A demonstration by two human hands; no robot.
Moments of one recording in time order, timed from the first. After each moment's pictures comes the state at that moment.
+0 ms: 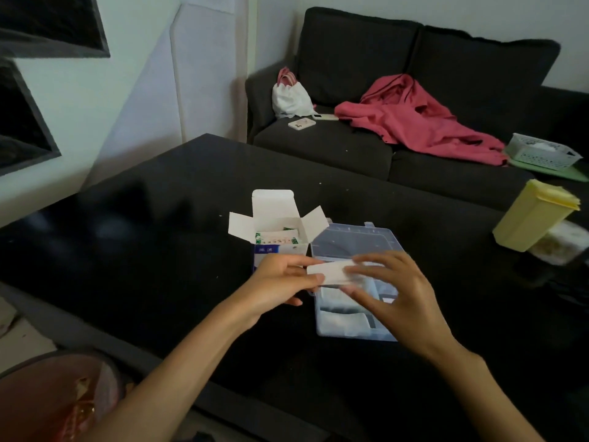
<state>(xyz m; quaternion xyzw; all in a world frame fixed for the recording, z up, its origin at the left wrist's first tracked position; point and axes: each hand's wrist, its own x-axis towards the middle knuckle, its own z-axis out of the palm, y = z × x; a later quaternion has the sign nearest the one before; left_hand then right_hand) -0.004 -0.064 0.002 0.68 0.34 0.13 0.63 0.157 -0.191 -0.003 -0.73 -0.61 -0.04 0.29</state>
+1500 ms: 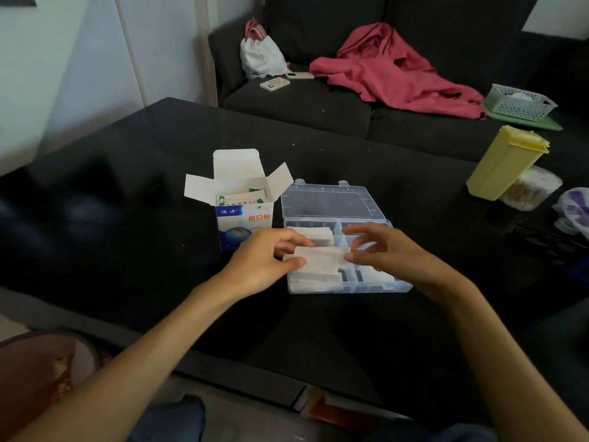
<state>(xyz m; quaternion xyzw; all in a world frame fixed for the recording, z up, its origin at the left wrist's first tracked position) 0.019 -0.077 -0.034 0.83 0.25 0.14 0.48 0.193 -0.202 0.002 -0.79 -0.43 0.33 0.30</state>
